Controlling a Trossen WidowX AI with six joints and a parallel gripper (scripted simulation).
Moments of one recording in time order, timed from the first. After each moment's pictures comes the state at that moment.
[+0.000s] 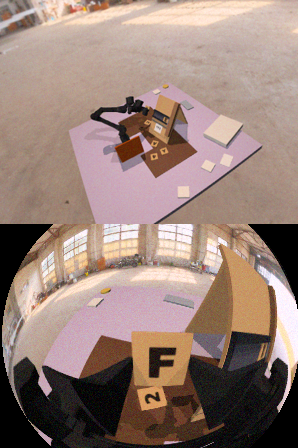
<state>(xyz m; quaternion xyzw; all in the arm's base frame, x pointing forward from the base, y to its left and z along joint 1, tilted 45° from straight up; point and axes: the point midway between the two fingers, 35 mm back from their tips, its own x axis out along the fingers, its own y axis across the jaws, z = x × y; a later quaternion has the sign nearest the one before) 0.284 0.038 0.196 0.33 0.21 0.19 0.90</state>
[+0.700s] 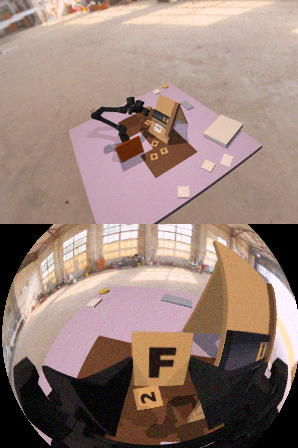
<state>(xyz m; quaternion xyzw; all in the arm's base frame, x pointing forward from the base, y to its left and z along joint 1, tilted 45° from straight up) 0.286 0.031 0.188 0.34 0.21 0.19 0.90</state>
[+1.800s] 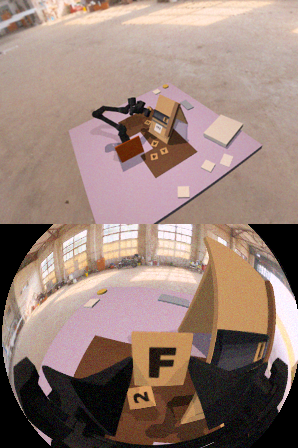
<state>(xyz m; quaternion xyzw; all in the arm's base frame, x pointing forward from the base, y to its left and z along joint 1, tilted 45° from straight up) 0.290 0.020 0.177 0.34 0.21 0.19 0.90</state>
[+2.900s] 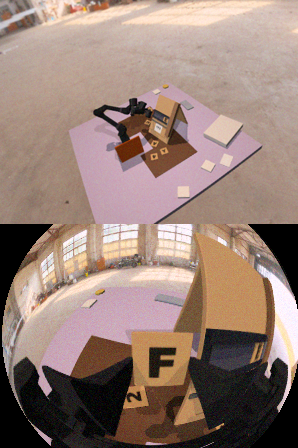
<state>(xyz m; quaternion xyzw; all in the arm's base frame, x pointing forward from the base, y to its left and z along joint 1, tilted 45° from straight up) 0.293 0.008 0.166 0.34 0.21 0.19 0.90</state>
